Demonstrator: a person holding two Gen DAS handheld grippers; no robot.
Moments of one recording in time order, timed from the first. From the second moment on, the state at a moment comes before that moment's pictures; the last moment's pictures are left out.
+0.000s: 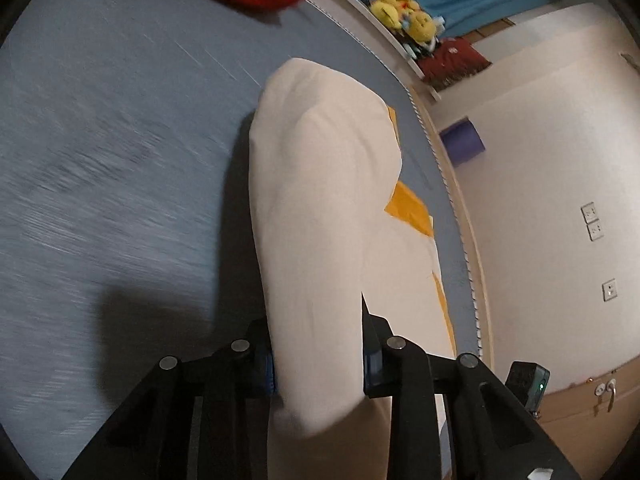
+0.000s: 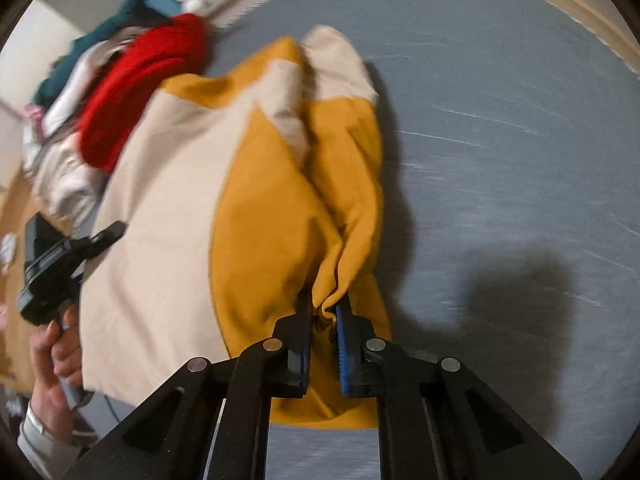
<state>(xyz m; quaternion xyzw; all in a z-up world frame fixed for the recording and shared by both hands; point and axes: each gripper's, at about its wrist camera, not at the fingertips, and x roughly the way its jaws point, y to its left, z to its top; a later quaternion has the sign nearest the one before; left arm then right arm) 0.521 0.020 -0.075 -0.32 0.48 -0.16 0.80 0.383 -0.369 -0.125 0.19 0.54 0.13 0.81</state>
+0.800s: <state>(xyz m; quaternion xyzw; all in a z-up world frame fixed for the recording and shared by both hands) 0.353 0.024 -0.042 -0.03 0.48 -0.06 0.87 0.309 -0.316 -0.133 0.11 0.58 0.04 0.80</state>
